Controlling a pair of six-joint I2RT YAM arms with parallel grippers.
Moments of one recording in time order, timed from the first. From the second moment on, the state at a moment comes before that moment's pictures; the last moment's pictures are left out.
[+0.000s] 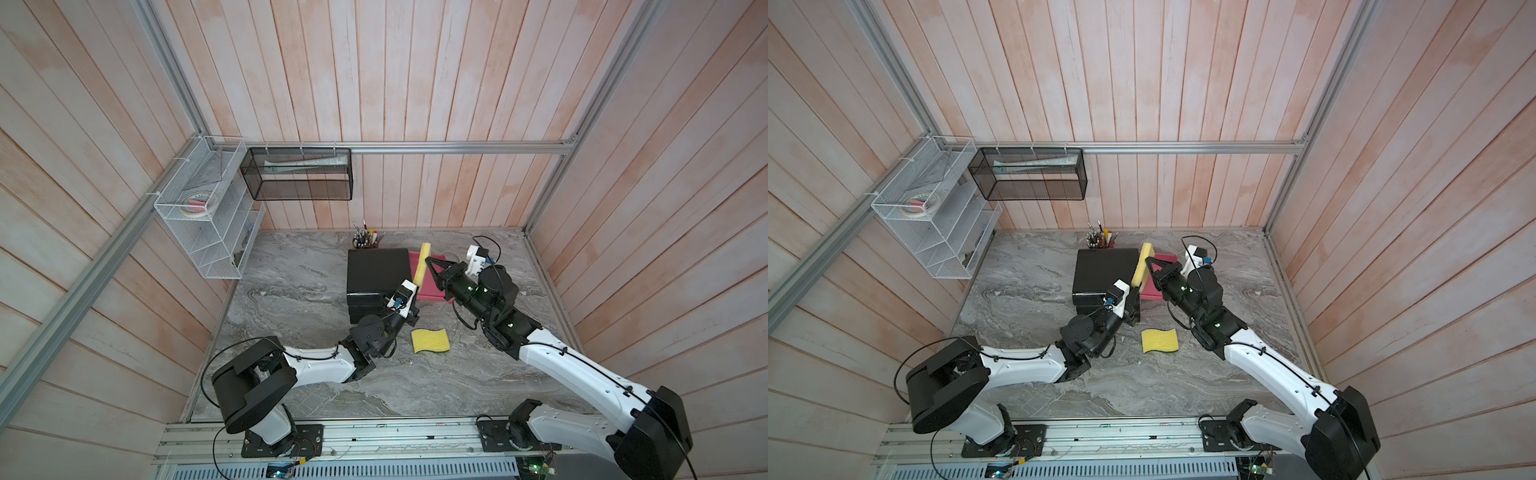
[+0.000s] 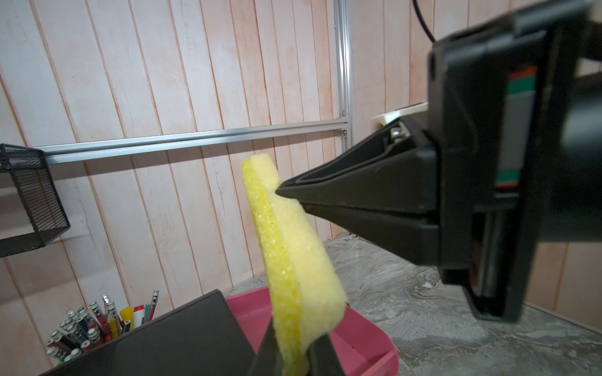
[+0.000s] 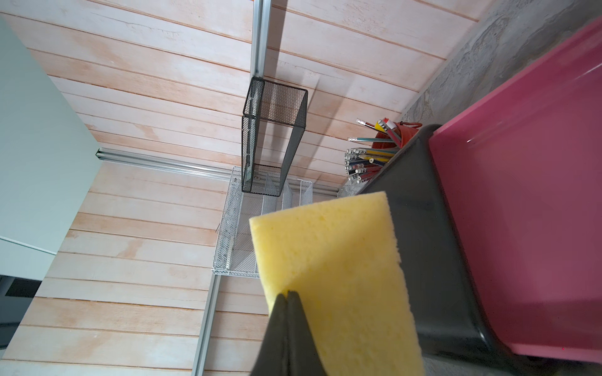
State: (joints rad) left arm -0.99 1.58 0.70 1.13 -0.35 0.22; right arm 0.65 1.14 0.82 0.29 -0.02 1.38
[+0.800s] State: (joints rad) left arm -0.78 1.12 0.65 0.59 0.10 -0.25; right arm 0.66 0.85 0.77 0.28 0.23 0.93
